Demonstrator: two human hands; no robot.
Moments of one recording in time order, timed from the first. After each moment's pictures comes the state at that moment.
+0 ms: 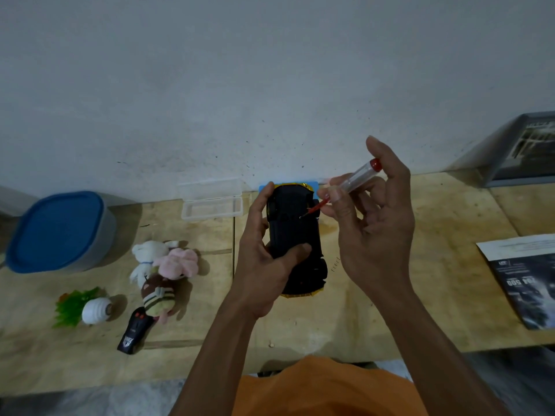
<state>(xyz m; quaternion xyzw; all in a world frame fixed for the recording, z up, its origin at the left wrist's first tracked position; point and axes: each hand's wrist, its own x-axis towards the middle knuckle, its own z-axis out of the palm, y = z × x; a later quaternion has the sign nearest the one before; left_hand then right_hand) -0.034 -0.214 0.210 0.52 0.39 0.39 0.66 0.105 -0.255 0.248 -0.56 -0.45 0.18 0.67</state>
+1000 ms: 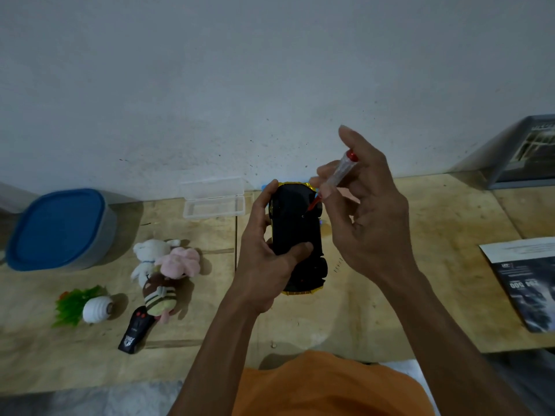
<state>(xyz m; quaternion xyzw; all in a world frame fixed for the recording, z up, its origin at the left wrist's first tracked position) -0.038 -0.205 0.214 0.54 0.40 0.37 0.65 0.111 -0.236 0.252 -0.55 -0.57 0.14 0.59</state>
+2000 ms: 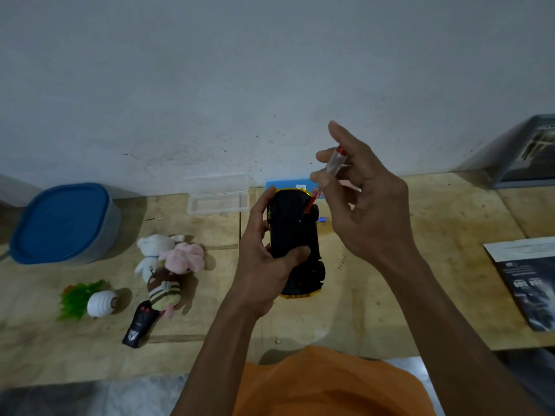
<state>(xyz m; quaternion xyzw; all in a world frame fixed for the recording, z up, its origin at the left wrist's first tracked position) -0.055 -0.209 0.199 0.50 0.40 0.38 0.67 0.106 -0.223 0.252 -0.58 -0.58 0.12 0.57</state>
